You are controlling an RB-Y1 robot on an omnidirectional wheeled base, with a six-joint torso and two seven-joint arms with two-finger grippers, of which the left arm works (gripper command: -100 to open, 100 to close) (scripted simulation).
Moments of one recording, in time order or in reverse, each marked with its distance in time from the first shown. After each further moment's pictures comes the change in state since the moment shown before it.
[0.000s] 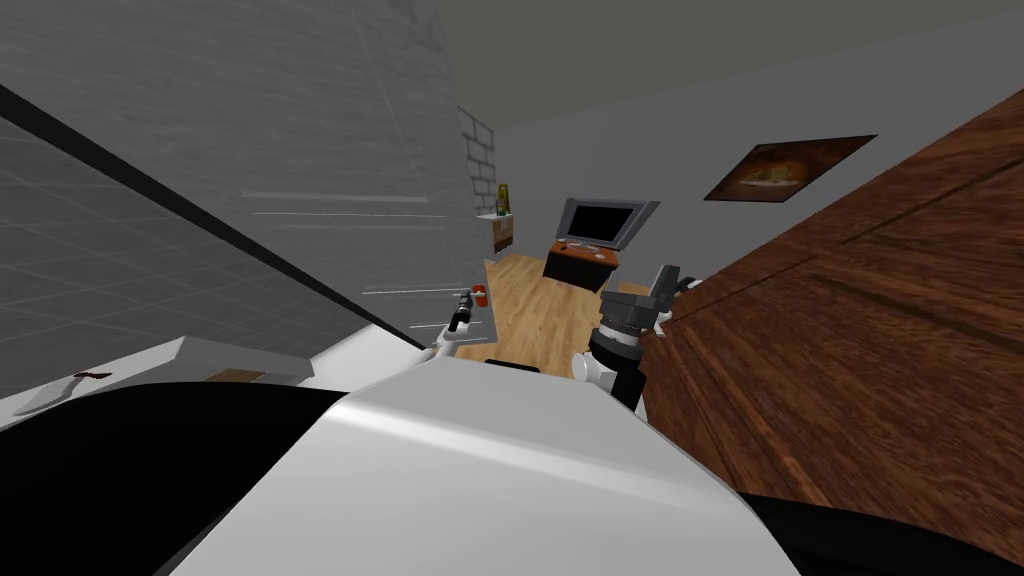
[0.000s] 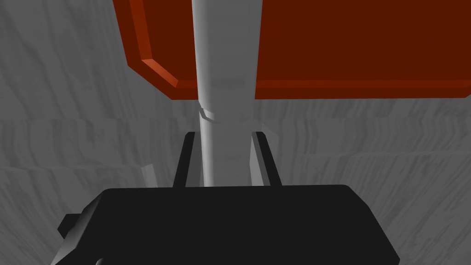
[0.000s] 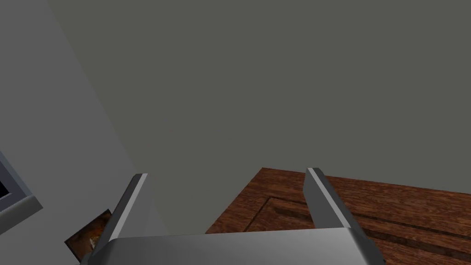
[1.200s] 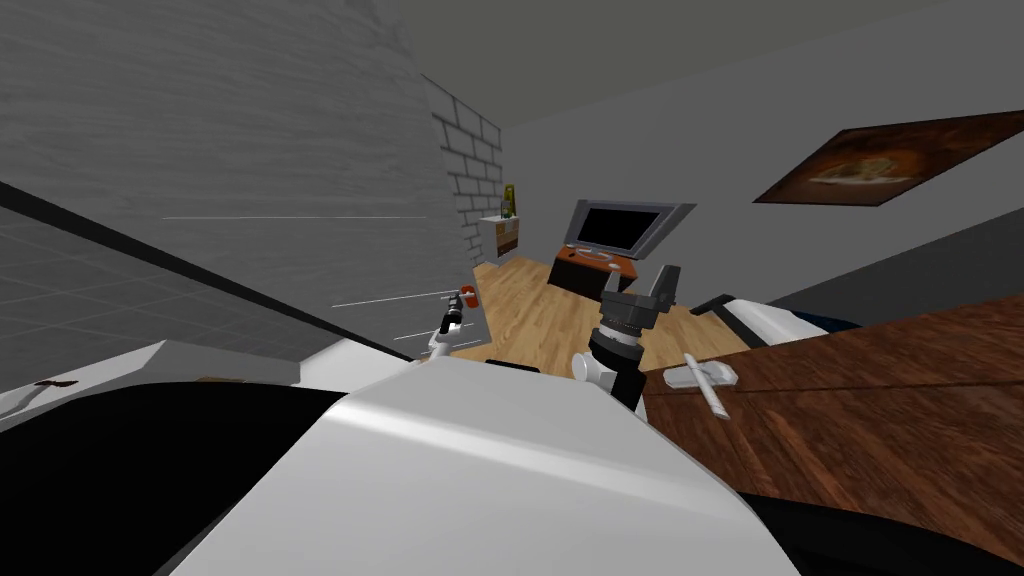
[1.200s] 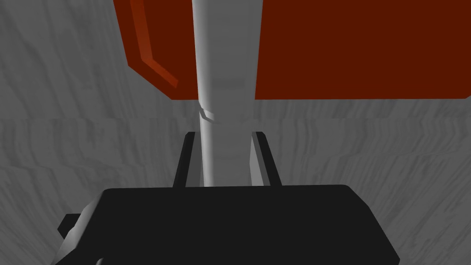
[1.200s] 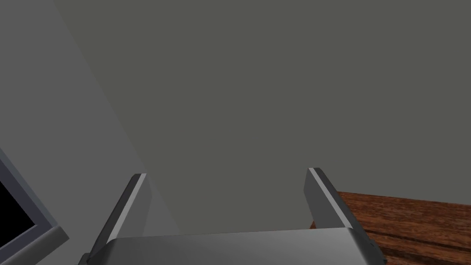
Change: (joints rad) arm 0.010 0.001 0.131 0.005 0.020 -0.007 -0.023
